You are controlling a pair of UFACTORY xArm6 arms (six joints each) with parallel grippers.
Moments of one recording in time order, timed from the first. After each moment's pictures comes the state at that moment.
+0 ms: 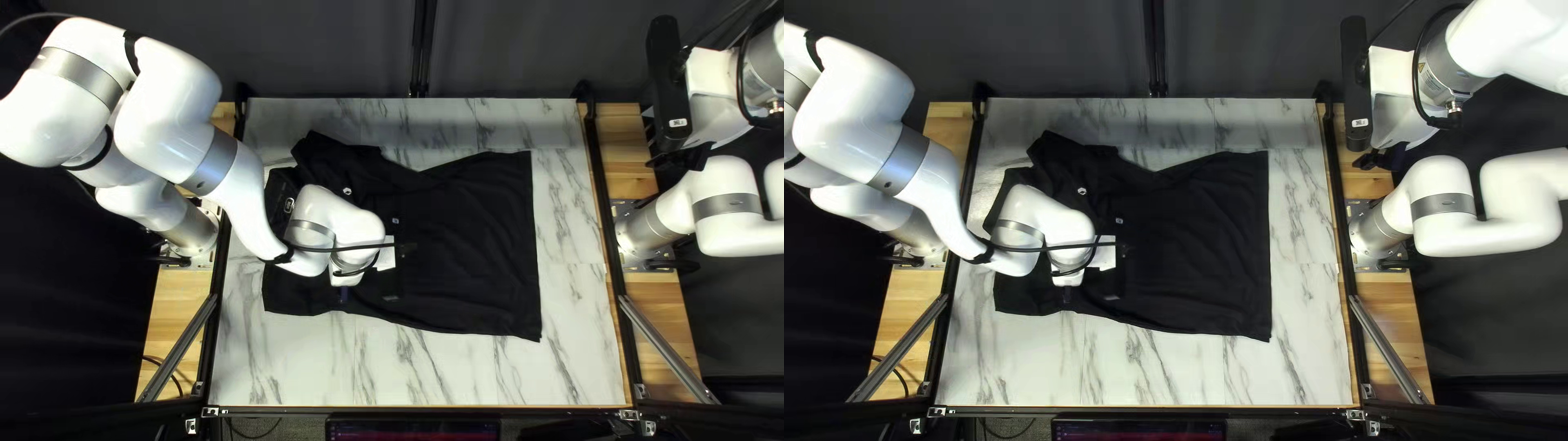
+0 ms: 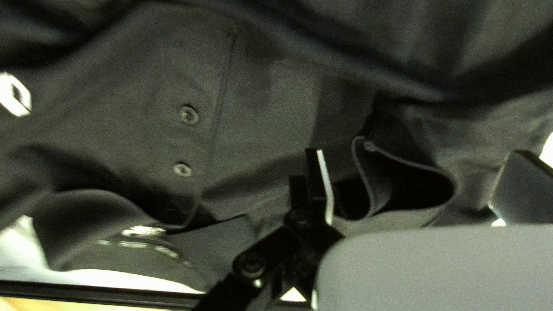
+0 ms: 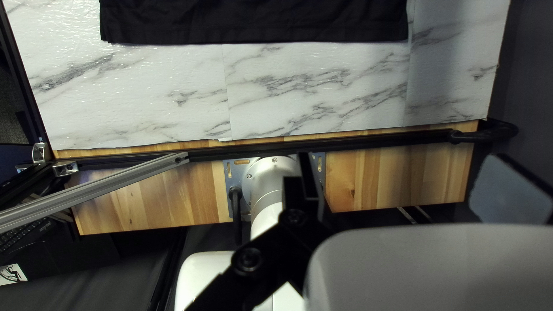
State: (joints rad) left arm -0.24 0.11 -0.78 -0.06 0.91 -0.37; right arm -0.06 -1.09 -0.81 -0.08 1.75 -0.05
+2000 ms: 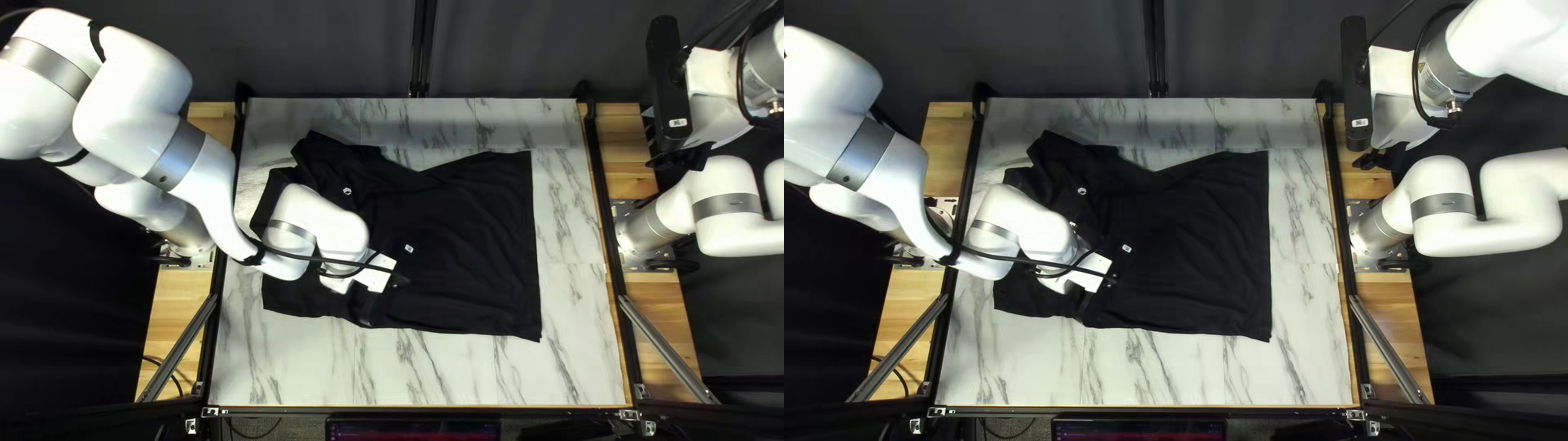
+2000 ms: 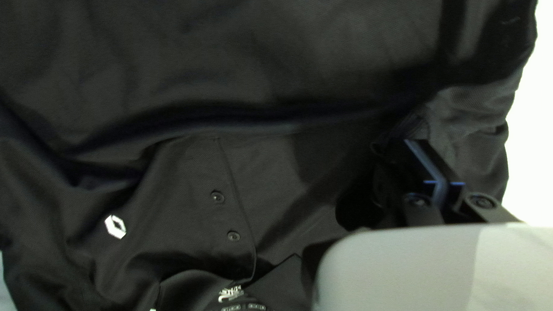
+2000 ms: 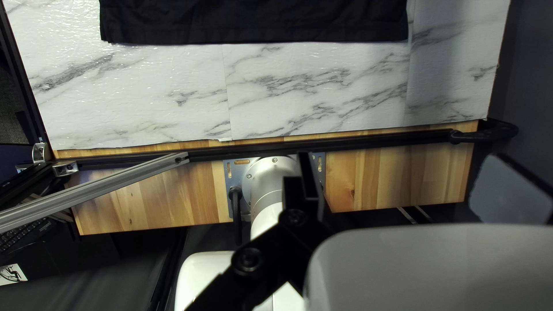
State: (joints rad) left arm -0.31 -0.01 -0.77 0.03 0.87 0.04; right arm -0.06 -1.09 -0.81 -0.08 1.75 -0.05
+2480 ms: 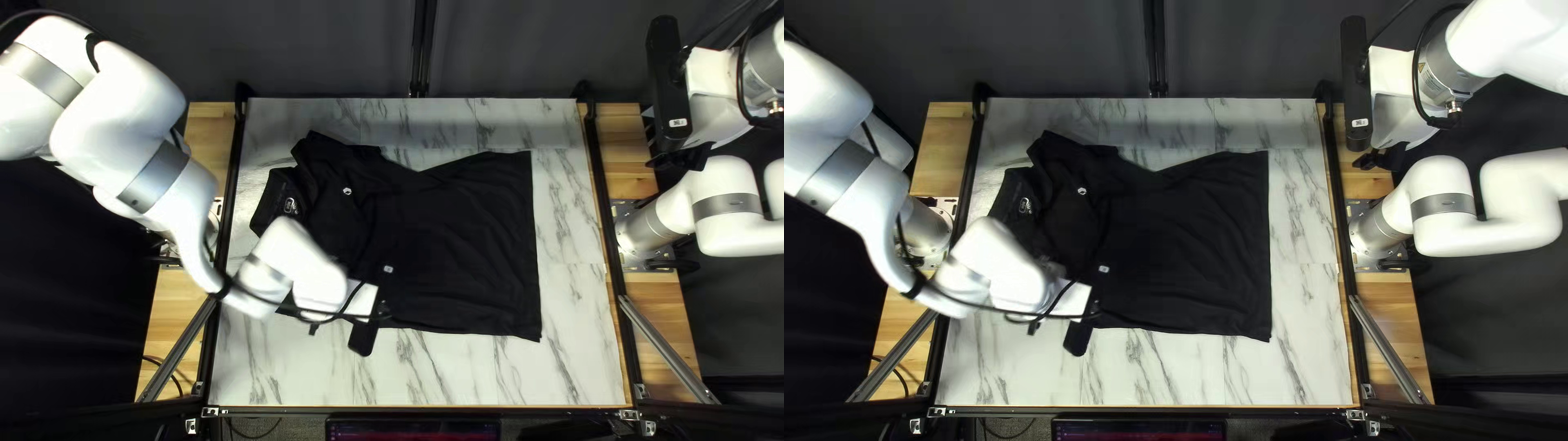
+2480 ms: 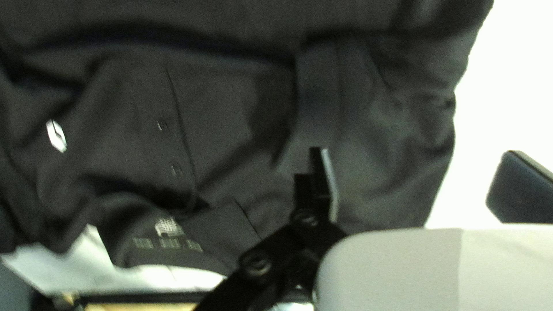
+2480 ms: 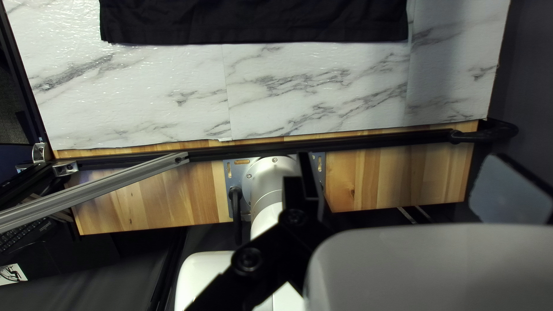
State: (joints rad) left arm -0.51 -0.08 -0.75 0.11 1.06 -0.40; right arm -0.06 -1.09 -0.81 -0.08 1.75 -0.05
